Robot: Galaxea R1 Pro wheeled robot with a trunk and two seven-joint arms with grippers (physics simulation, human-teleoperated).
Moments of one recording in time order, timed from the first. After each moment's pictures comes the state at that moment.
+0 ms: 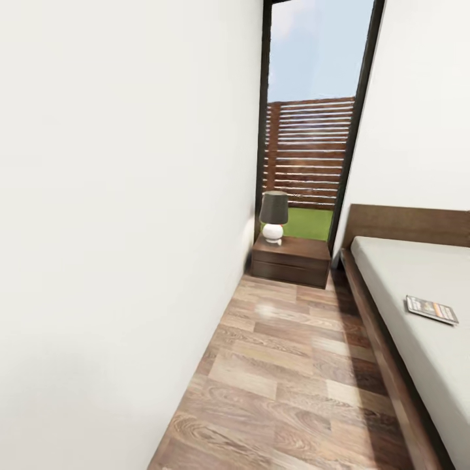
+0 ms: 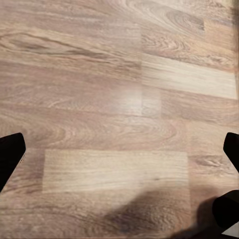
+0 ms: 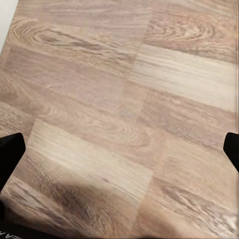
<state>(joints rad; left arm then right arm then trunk) -0.40 -0.03 0.13 -0.02 -0.17 -0.21 -0.42 -0.43 -0.21 -0.05 0.03 -0.08 -0.11 0.57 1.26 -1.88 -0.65</state>
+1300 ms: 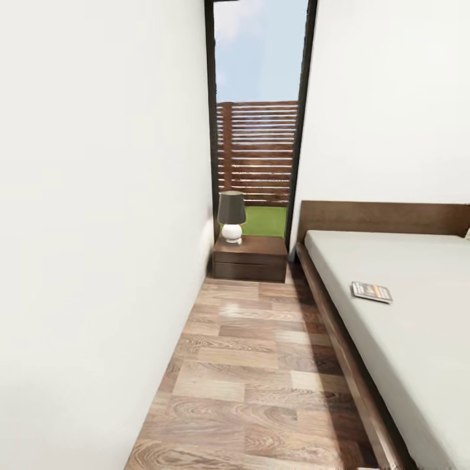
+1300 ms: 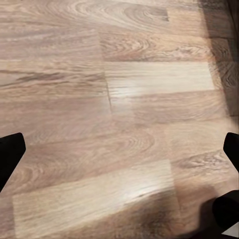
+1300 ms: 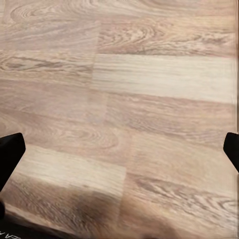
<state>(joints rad) -0.40 -0.03 0.13 -0.02 -0.17 -0.21 -0.42 -0.43 -0.21 -0.05 0.03 -0.08 -0.11 0.57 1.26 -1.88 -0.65</state>
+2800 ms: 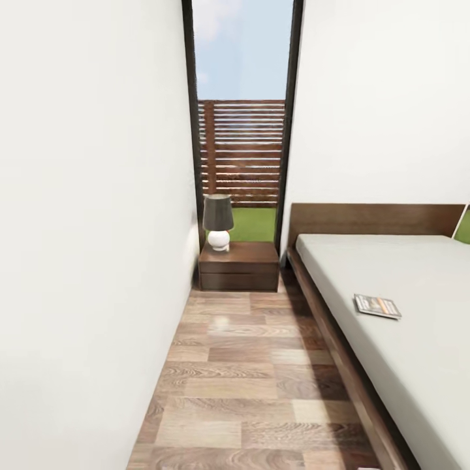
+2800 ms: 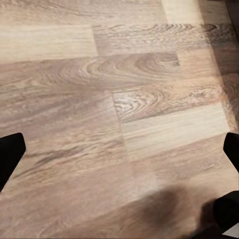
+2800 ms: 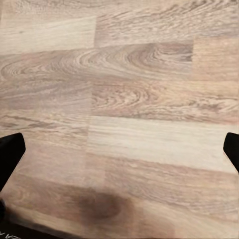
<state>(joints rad) -0.40 -0.03 0.13 -0.02 -0.17 -0.21 -0.42 -0.43 -0.21 -0.05 0.03 -0.08 -0.11 0.57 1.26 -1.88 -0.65</state>
